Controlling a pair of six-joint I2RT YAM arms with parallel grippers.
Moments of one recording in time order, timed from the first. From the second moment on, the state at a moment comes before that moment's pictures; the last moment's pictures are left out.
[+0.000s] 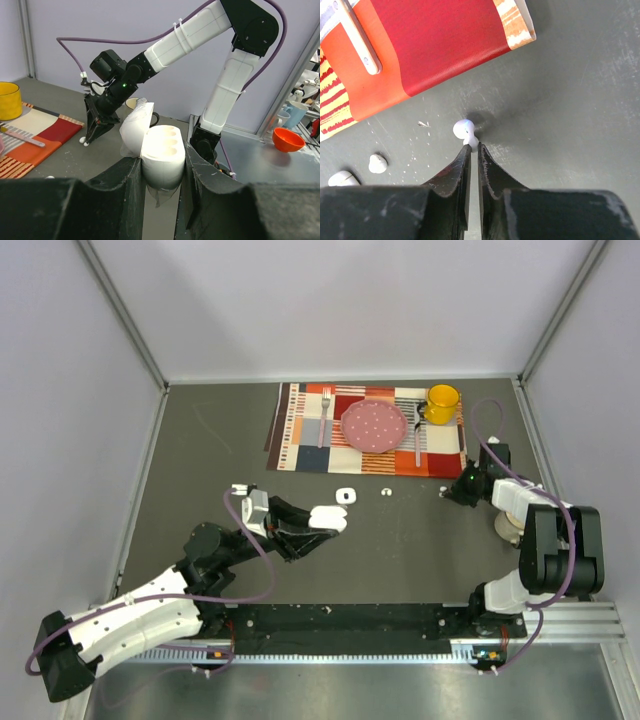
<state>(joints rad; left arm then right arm) -0.94 0.64 0.38 0.63 0.38 -0.37 -0.07 1.48 0.71 -0.19 -0.17 0.61</state>
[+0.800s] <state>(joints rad) -0.94 0.64 0.38 0.63 0.38 -0.37 -0.07 1.49 0.71 -0.19 -0.17 0.60</state>
